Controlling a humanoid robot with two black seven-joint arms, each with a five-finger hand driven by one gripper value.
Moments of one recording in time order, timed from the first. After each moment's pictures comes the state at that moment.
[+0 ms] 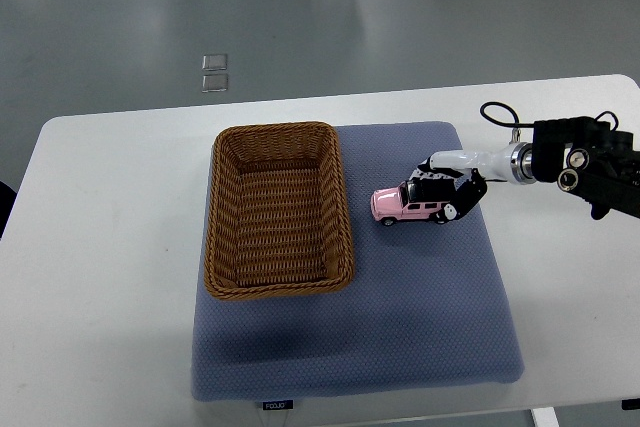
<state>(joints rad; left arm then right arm) -0.11 0.00 -0.09 -0.26 0.12 -0.04 -0.05 1.06 -0.56 0.06 1.02 -1.07 0.30 0.10</state>
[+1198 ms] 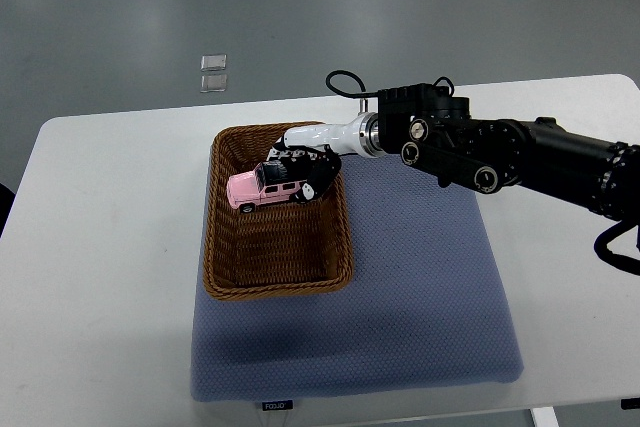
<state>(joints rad) -0.11 0.00 -0.08 -0.26 0.12 -0.04 -0.05 1.23 -0.04 0.00 0.73 -1.02 0.29 0.11</state>
